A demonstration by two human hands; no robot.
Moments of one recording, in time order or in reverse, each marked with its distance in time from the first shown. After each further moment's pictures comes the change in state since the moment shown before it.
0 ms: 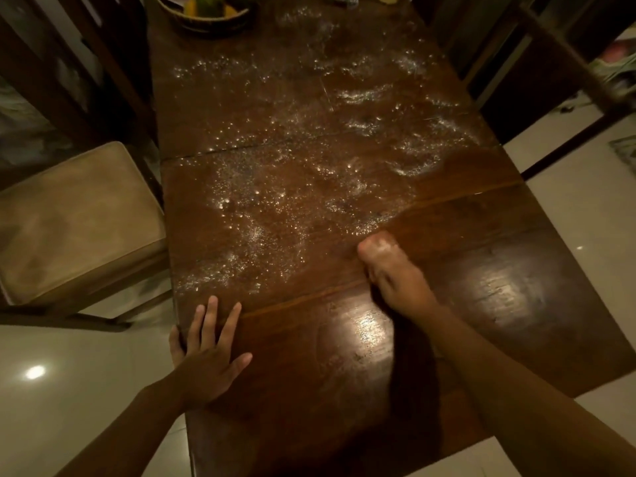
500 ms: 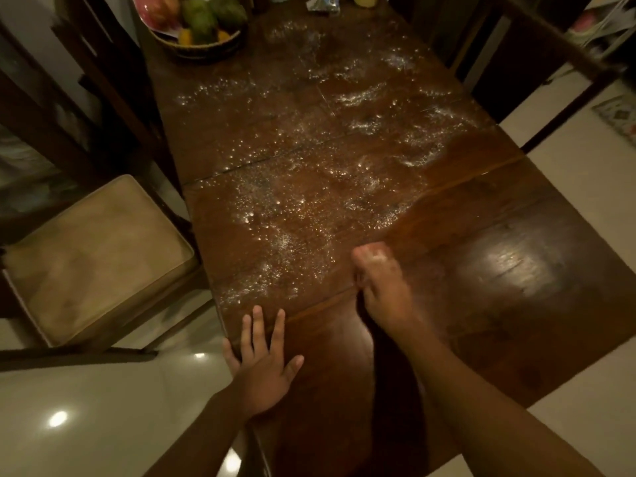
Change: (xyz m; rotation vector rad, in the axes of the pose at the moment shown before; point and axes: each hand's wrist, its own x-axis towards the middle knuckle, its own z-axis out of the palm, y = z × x) left_hand -0.002 0.009 -0.024 -0.035 -0.219 0.064; right_hand -0.004 -0.097 0.063 0.075 0.211 0.272
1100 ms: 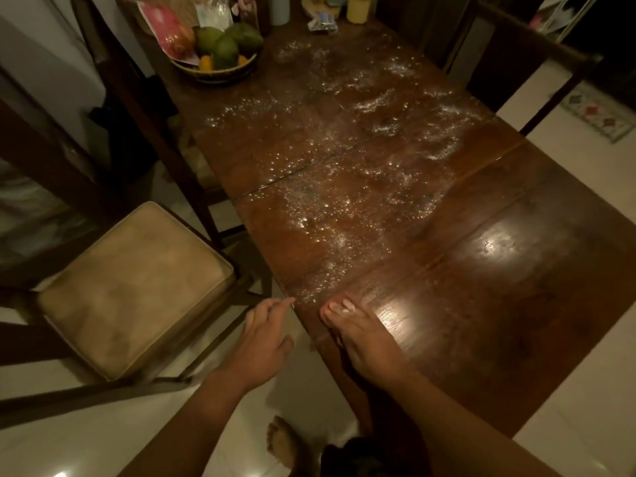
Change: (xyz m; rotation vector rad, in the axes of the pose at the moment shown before) left_hand 0.004 -0.142 -0.099 -0.179 0.125 0.376; right_hand -0.069 -0.133 0.116 0.020 -0.134 -0.238
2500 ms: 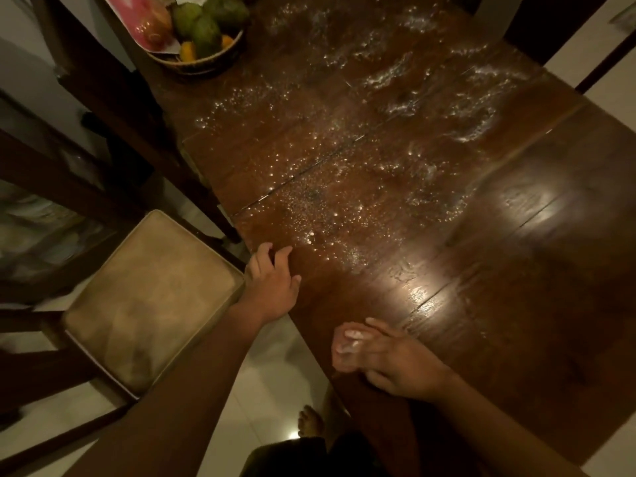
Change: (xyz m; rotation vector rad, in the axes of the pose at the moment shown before) left_hand 0.146 0.002 -0.051 0.186 0.021 -0.174; right_hand 0.022 0.033 -0.029 -0.032 -0.235 -0.294
